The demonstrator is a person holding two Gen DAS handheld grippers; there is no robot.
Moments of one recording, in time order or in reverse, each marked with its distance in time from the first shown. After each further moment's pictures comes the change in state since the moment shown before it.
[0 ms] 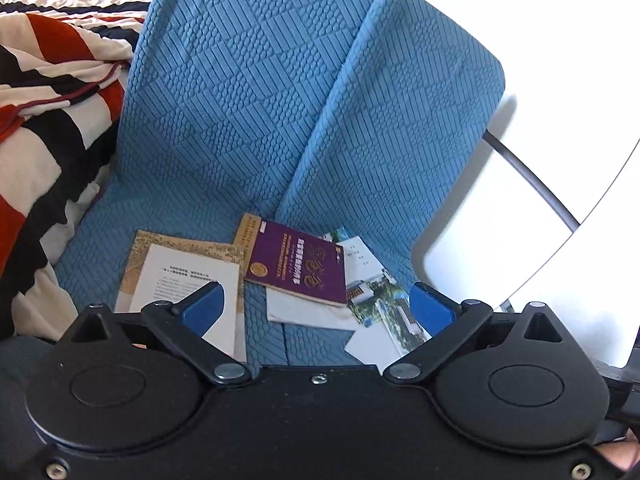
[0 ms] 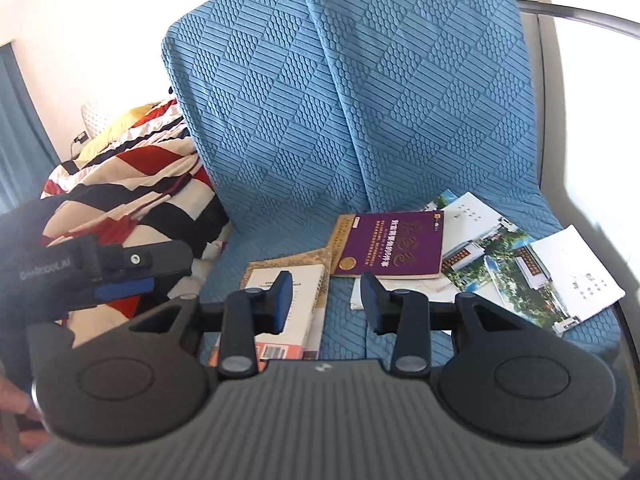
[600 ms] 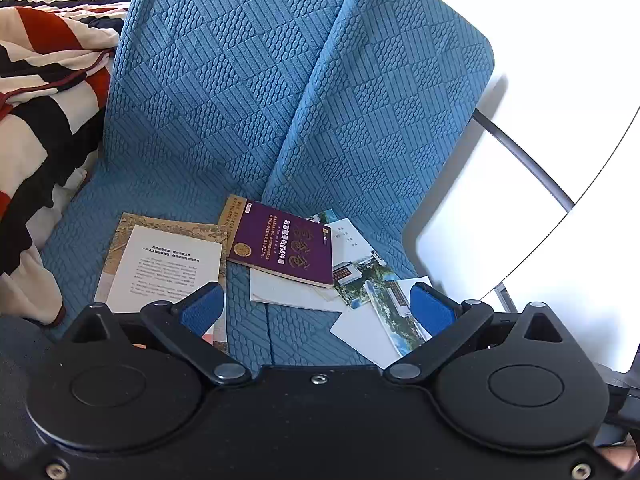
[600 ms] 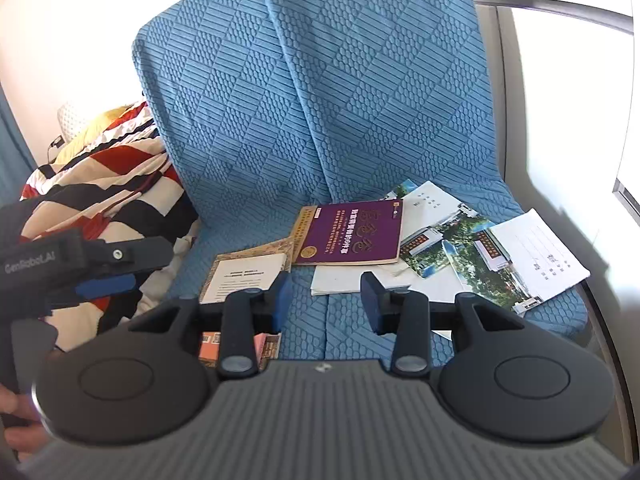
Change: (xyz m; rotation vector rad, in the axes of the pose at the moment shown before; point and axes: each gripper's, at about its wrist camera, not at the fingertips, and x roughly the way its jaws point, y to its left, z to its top) left arm 0.008 -0.023 -0.019 0.018 0.030 -0.007; right arm -0.017 -0.029 -0.015 0.031 -0.002 -0.071
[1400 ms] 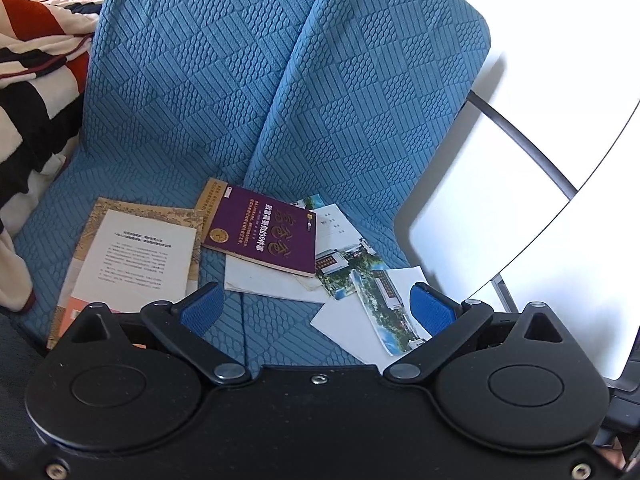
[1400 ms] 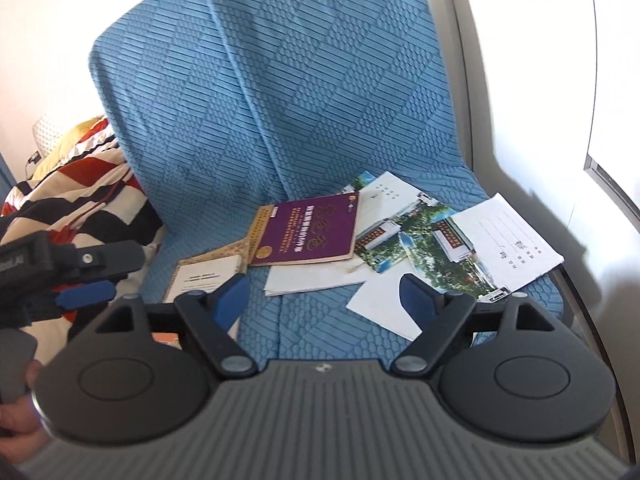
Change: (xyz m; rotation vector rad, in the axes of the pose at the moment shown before) left arm 0.040 -0.032 -0.014 -0.009 0.033 -0.009; right arm 0.020 -0.057 -0.004 0.066 0.004 -0.056
